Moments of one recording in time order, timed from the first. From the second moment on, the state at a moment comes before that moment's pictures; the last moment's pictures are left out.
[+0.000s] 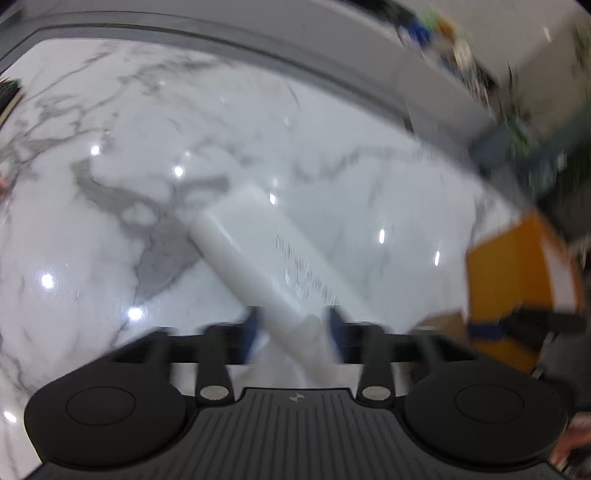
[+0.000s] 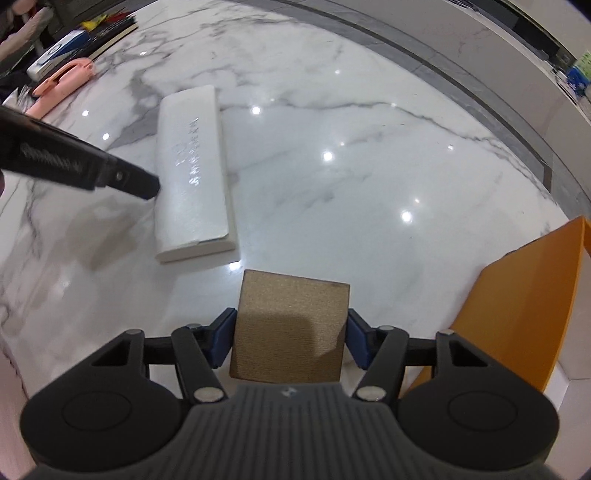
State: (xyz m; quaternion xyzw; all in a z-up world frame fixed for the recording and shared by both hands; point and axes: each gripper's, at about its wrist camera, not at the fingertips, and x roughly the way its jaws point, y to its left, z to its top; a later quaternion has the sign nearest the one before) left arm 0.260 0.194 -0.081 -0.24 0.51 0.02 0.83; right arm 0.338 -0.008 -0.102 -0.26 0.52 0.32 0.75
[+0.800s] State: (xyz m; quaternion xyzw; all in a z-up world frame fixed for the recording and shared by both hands) left arm 0.302 0.165 -0.108 -0.23 0.53 0.16 0.80; right arm 0.350 0.000 -0.102 -0.26 0.50 0.31 0.77
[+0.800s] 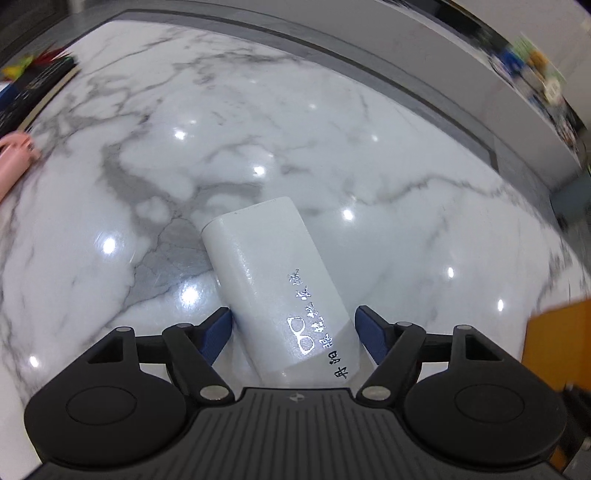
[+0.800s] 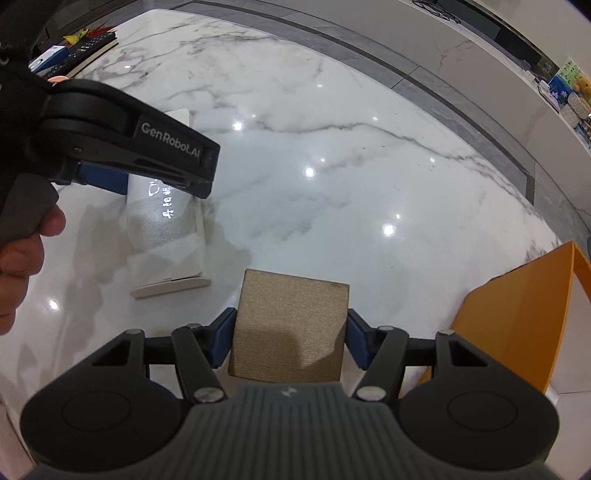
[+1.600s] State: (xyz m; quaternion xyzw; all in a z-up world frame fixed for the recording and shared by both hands) left arm 0.232 0.114 -0.113 0.09 0.64 -0.06 0.77; right arm 0.342 -0.009 -0.100 -0.19 0.53 0.31 0.76
